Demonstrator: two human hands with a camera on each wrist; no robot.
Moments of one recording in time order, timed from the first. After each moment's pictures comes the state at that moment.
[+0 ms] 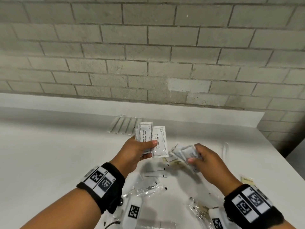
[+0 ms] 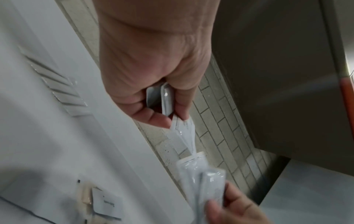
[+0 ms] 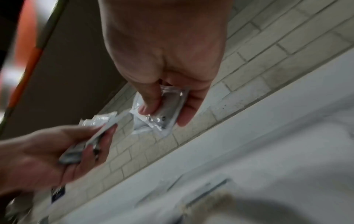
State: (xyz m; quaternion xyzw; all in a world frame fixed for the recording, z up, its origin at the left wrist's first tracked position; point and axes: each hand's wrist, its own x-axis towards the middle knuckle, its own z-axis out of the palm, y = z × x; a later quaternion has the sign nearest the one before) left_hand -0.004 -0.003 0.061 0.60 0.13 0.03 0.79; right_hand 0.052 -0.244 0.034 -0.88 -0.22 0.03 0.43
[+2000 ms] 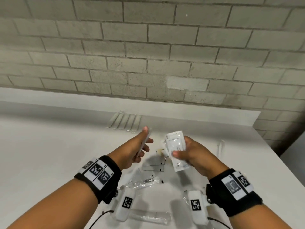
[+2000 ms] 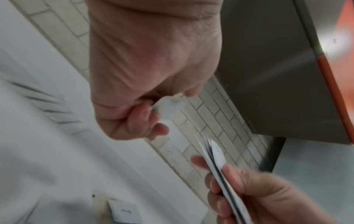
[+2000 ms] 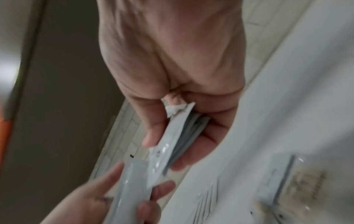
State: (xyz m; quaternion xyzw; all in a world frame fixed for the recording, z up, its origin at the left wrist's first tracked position) left_hand -0.006 0.000 0.061 0.71 0.18 -0.09 0.68; right_hand 0.048 -0.216 0.056 -0.72 -0.18 0.25 0.63
